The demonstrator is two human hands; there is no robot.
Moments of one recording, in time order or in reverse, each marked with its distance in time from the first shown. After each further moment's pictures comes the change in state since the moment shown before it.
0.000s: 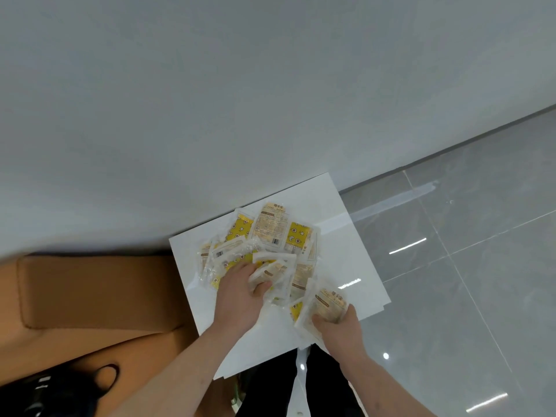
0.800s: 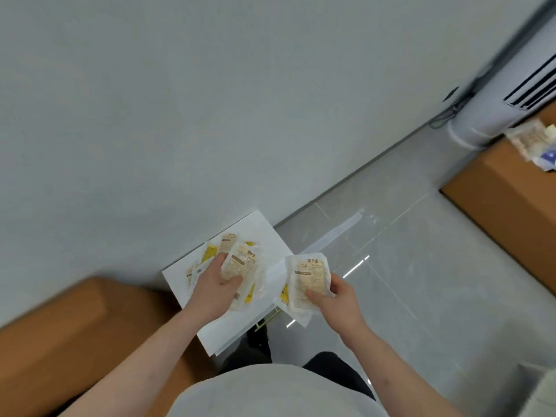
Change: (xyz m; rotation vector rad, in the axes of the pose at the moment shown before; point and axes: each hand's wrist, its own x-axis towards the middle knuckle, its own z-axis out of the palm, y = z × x) left_hand -0.218 0.142 -0.188 -0.241 -0.225 0.173; right_hand -0.321 -0.040 -0.170 0.220 0.074 -0.387
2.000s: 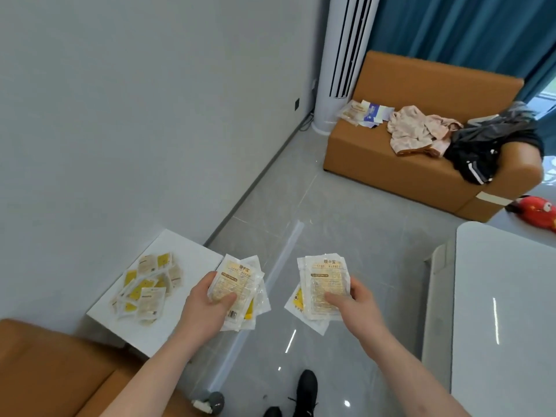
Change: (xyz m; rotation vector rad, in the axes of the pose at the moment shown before) left_hand -0.301 0.028 0.201 0.093 -0.165 0.346; right_hand -0.330 0.207 -0.213 0.322 0.388 -0.041
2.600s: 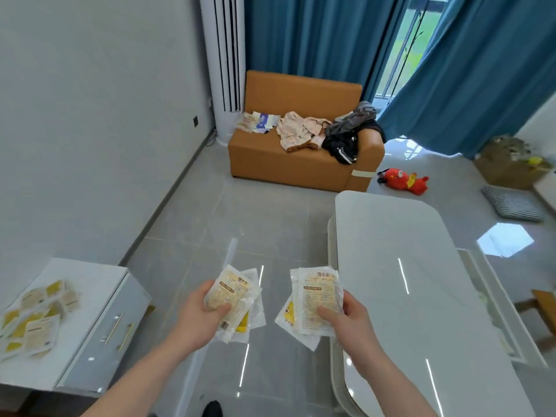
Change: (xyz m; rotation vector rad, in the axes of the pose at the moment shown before) left_hand -0.191 0.038 0.192 0.077 -0.310 0.177; right_hand -0.215 0.149 -0.209 0.174 0.287 -0.011
